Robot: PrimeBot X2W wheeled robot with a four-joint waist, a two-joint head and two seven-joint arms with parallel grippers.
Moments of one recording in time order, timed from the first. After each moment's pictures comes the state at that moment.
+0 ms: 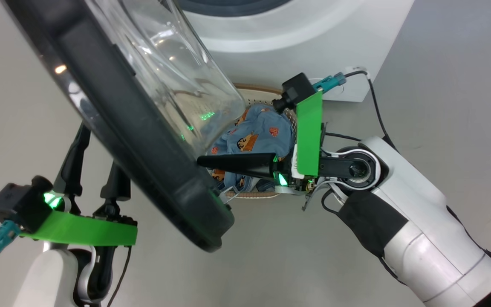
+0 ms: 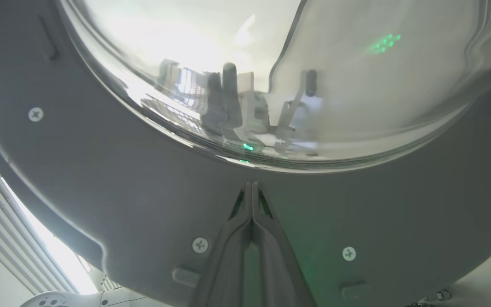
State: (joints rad) left arm -0.33 0.16 -0.19 0.03 -0.52 -0.13 -0.26; right arm -0.89 -0.12 0.66 0.50 1.82 0.13 0.82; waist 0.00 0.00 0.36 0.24
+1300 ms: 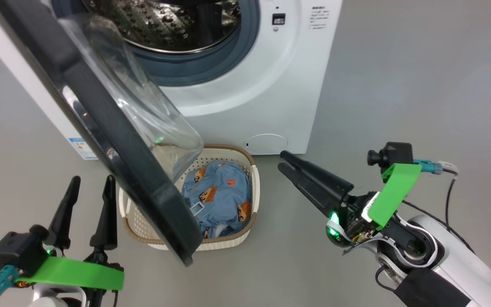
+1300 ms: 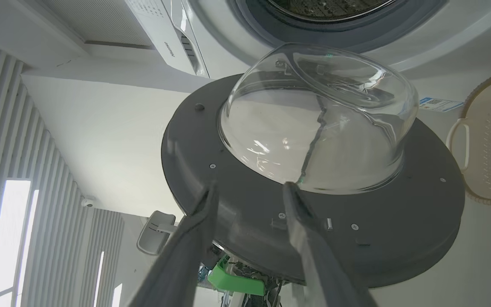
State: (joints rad) left arm -0.14 0.18 -0.12 0.06 -0.47 -0.13 -0.26; right arm -0.50 -0.35 0.63 0.12 1.99 0.13 0.28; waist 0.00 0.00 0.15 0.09
